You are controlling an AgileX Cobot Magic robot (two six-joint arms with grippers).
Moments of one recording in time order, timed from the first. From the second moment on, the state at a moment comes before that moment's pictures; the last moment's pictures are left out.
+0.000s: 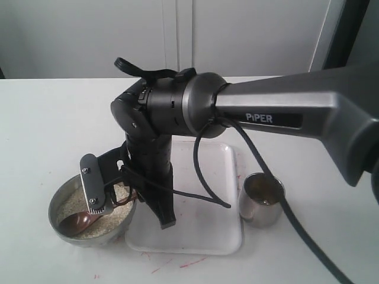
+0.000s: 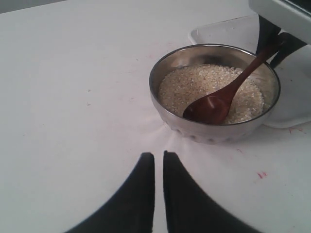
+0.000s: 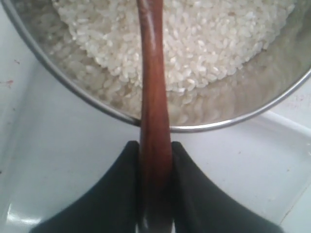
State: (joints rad) left arm -0.10 0.00 0.01 -0.29 0.25 0.27; right arm 0.76 2.07 -1.57 -0.13 0.92 -1.01
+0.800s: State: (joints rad) left arm -0.10 0.00 0.01 -0.29 0.25 0.27; right arm 0.81 1.84 -1.57 -0.31 1.21 -0.31
